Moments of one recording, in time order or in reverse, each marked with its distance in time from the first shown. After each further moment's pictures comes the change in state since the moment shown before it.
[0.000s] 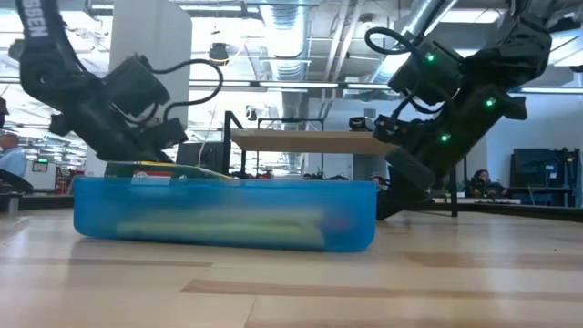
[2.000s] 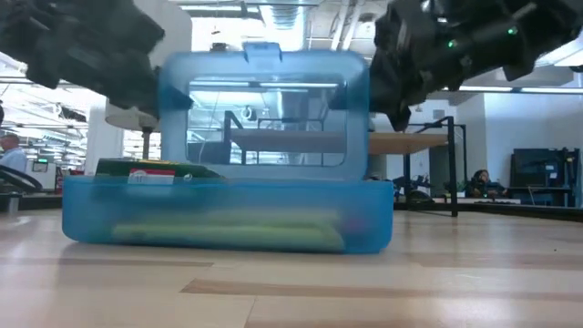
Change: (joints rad) left arm -0.320 -0.485 0.046 -0.158 0.171 0.038; right arm 0.151 -0.186 0.006 0.411 -0.083 -0.053
